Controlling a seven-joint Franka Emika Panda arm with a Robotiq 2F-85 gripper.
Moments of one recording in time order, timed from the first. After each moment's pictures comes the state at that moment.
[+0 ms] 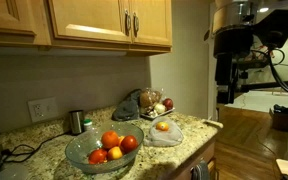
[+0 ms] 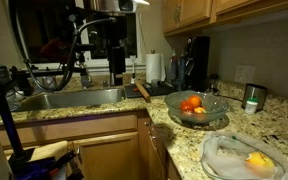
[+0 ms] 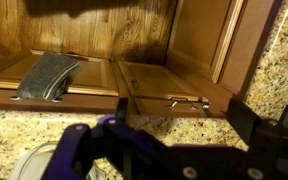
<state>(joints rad) -0.02 -0.80 -0.04 -2.69 0.22 1.95 0.00</state>
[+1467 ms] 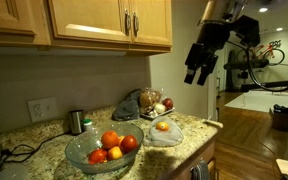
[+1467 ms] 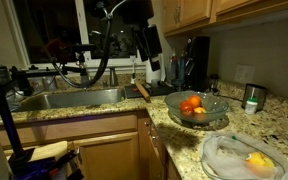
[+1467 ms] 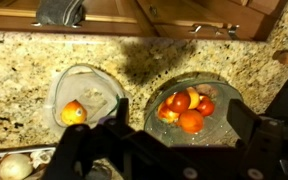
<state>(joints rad) -0.10 -0.74 -0.05 -2.65 0.16 2.25 0.00</state>
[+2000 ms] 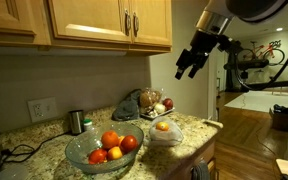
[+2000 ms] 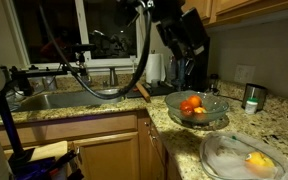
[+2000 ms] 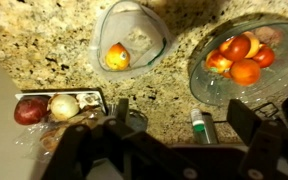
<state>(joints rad) -0.21 -0.63 -0.05 -2.64 0.01 2.59 0.01</state>
